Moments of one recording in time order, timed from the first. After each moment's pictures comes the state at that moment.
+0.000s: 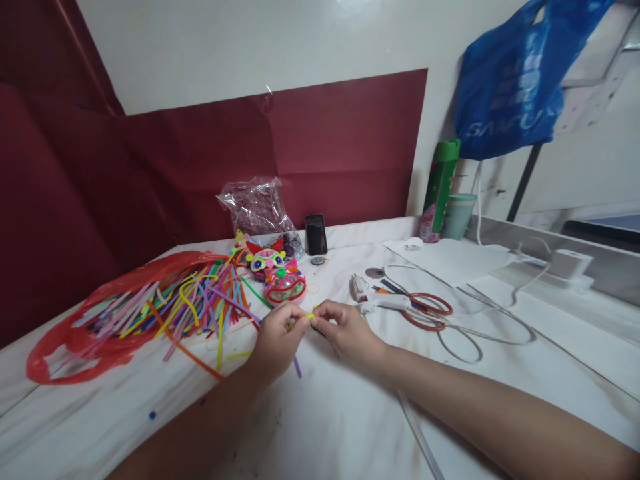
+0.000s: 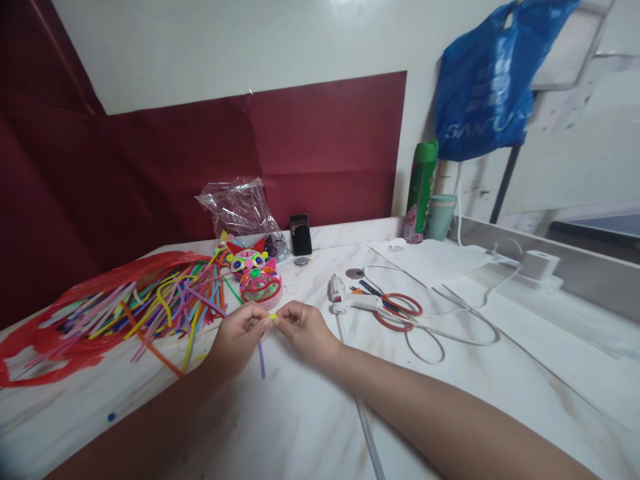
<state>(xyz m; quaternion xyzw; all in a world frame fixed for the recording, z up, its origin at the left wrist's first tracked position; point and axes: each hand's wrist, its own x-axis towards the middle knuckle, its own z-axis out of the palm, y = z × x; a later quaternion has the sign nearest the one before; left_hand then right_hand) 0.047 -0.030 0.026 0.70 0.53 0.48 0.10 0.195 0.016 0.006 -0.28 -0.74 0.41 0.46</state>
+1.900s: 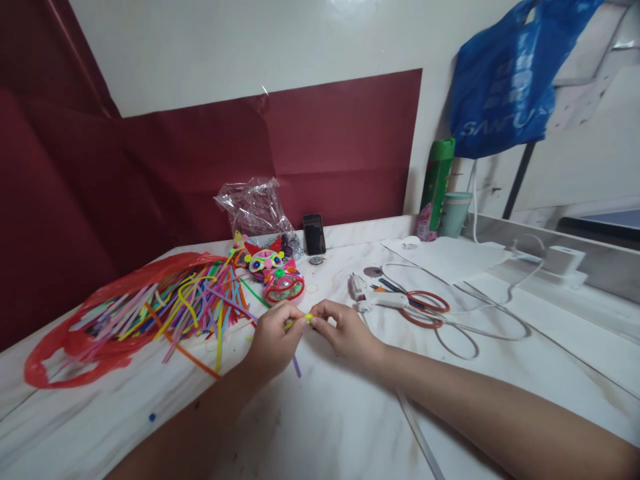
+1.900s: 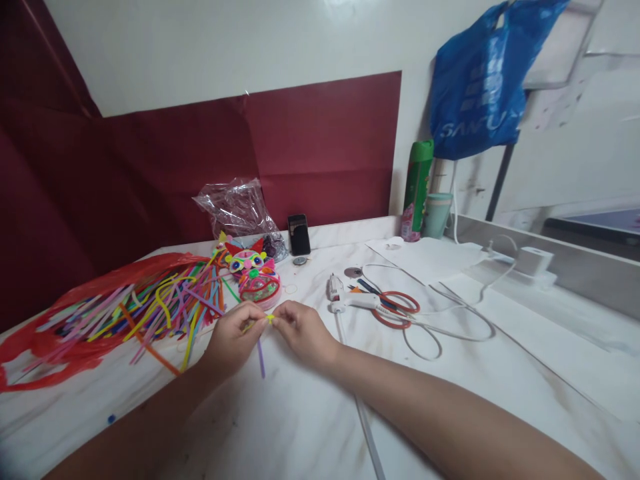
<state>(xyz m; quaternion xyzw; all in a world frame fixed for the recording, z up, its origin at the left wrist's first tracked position) 0.044 -0.032 0.032 0.73 0.49 0.46 0.05 0.198 0.011 0.008 -0.25 -0.78 0.34 0.46</state>
